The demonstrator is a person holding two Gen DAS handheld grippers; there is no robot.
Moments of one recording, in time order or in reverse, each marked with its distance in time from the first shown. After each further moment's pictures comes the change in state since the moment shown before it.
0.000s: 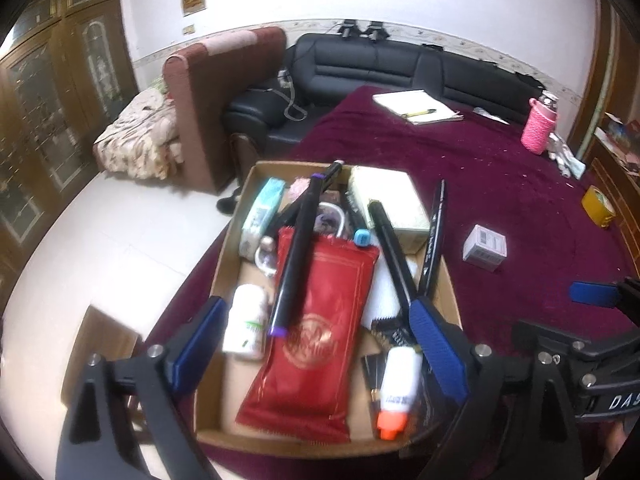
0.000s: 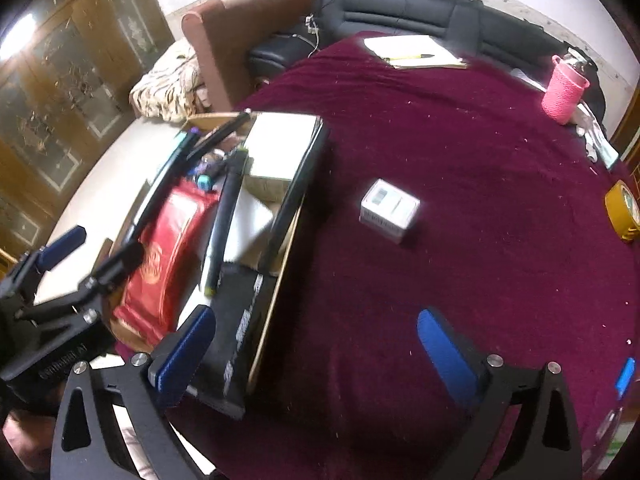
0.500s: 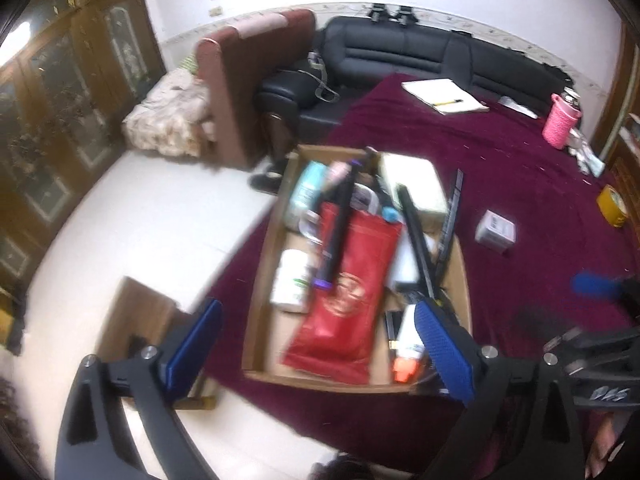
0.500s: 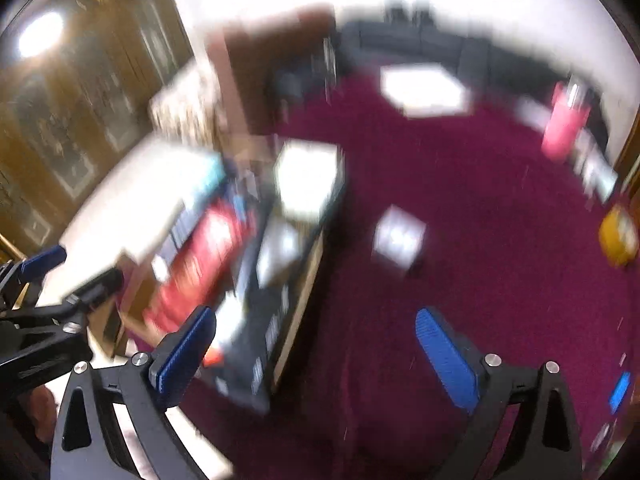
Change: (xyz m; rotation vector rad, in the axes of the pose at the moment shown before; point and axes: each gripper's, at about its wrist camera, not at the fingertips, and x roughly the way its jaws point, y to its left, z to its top) left arm -0.056 0.009 0.007 -0.010 0.066 0.152; right arm -0.083 0.013 -0.005 -0.083 -0.333 0.025
